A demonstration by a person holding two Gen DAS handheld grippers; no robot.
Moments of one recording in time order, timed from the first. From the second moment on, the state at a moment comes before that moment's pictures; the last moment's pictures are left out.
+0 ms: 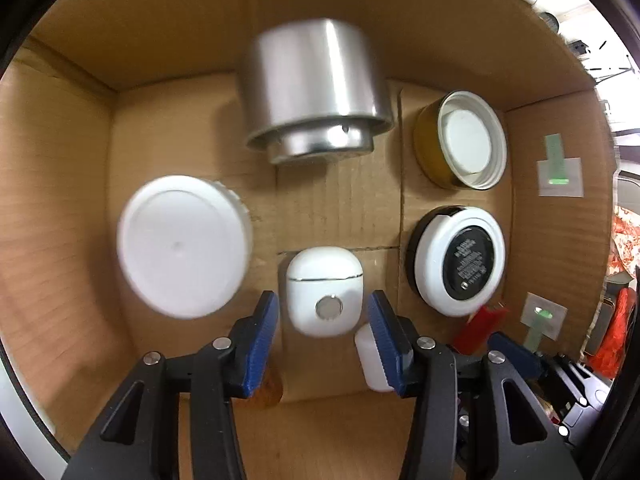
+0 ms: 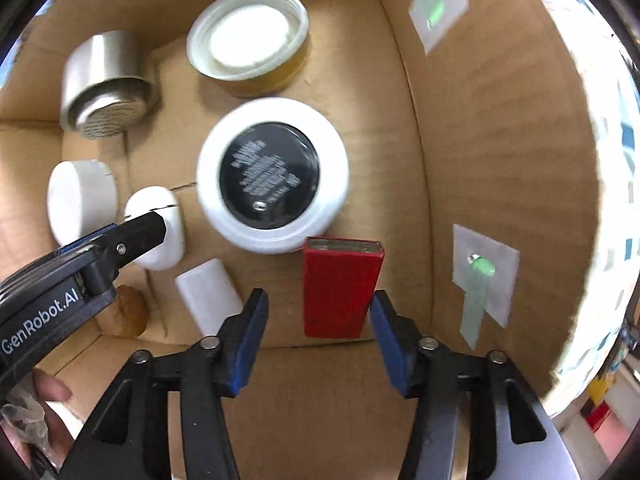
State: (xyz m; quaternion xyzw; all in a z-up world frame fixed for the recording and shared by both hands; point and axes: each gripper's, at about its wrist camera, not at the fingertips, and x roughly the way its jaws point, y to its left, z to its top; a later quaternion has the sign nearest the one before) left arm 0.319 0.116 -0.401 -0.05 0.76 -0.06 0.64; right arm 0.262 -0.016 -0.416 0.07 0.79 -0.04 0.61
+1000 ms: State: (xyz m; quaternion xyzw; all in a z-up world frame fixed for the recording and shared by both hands) left arm 0.221 0.138 -0.207 -0.03 0.63 -0.02 0.78; right arm 0.213 -0.006 -0.228 0.01 0.67 0.03 0.74
